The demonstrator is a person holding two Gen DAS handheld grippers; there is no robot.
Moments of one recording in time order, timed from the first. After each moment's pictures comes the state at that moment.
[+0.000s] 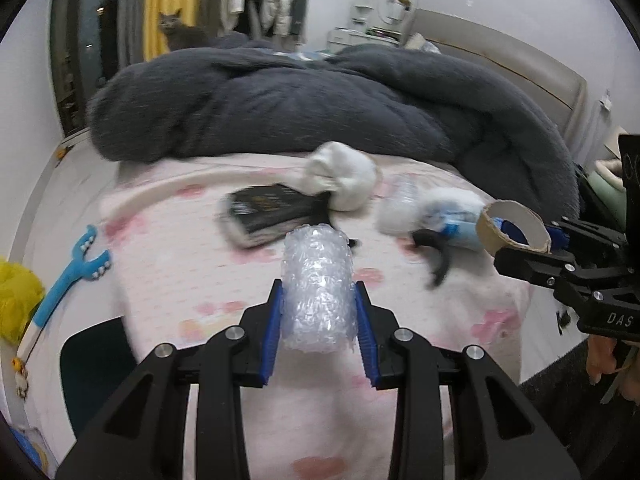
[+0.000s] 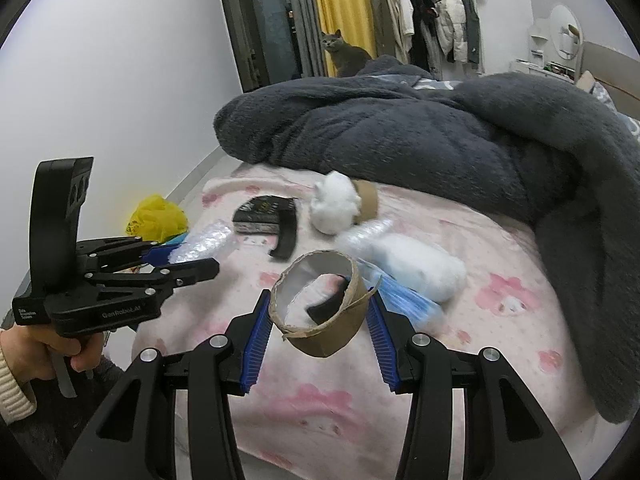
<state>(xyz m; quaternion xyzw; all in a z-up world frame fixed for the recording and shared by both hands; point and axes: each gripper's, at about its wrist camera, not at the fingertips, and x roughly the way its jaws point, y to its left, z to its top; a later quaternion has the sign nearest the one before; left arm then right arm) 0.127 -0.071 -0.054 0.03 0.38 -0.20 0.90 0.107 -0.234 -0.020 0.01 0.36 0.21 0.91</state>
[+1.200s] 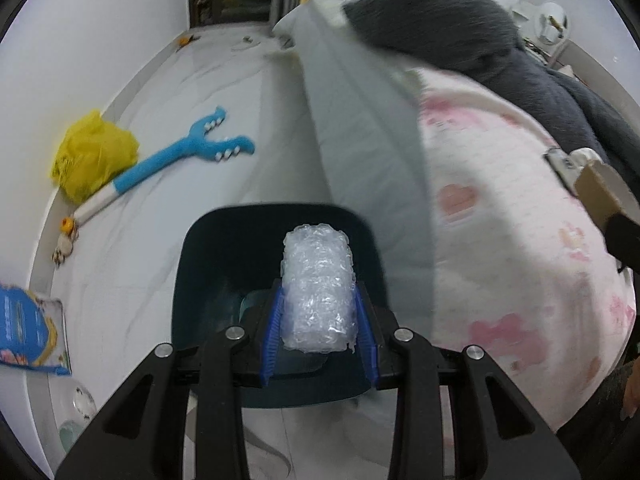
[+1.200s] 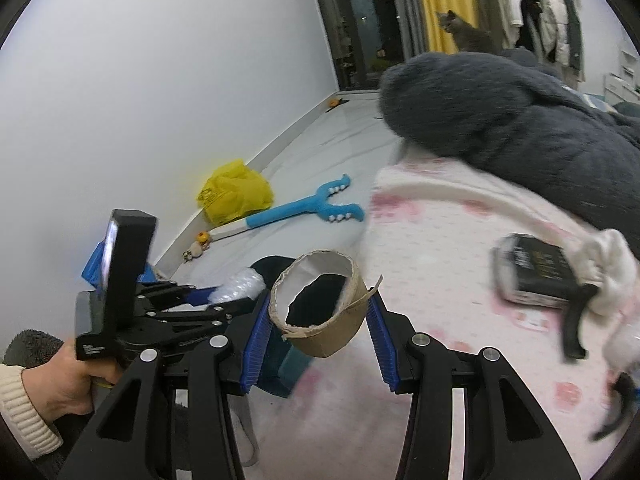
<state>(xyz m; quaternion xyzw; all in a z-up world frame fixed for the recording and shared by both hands) 0.124 0.165 -0.127 -0.08 0.49 0.00 0.87 0.148 0.000 -0.039 -0.02 0.39 0.34 0.85</state>
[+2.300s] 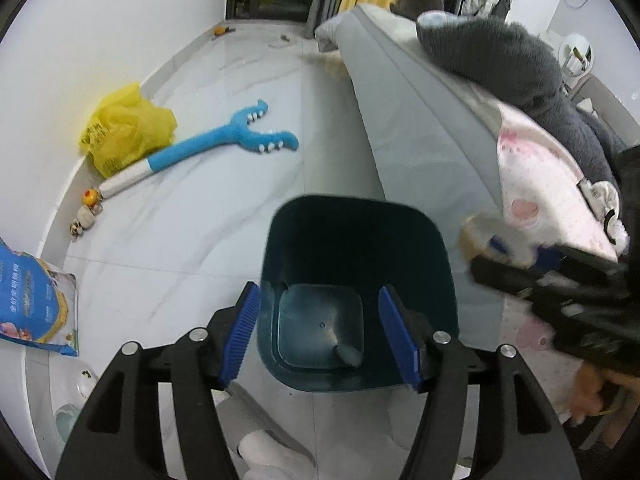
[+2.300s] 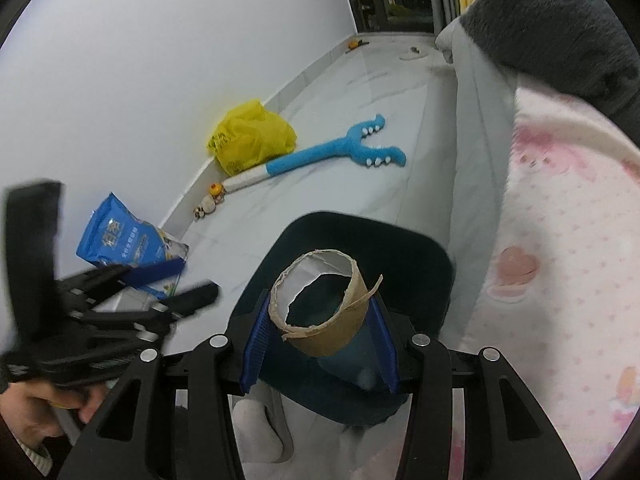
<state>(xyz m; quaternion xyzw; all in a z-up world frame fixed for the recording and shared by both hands) 0.085 0.249 -0.118 -0.12 0.46 0.03 0.88 0.169 0.122 -0.116 -0.04 0.49 0.36 0.80</state>
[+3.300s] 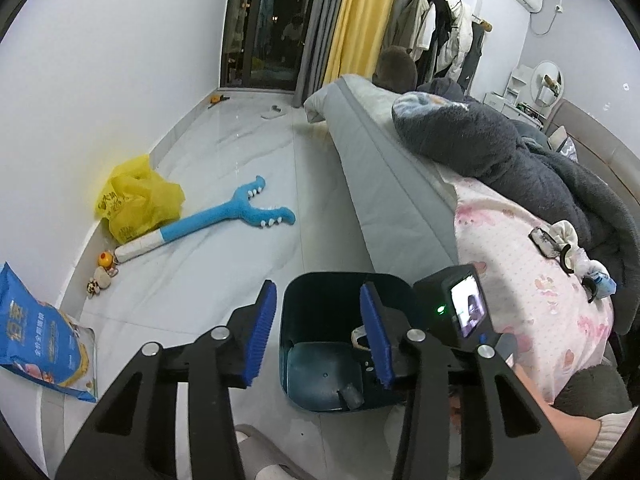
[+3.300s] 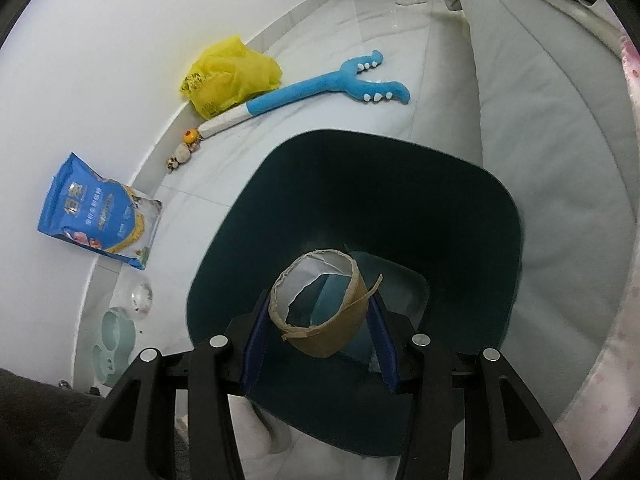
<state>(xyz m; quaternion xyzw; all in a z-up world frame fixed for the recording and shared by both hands) 0.054 0.267 -0.037 -0.10 0.36 0.02 0.93 0.174 0.173 -0.201 -0.08 0.56 0.32 0.76</state>
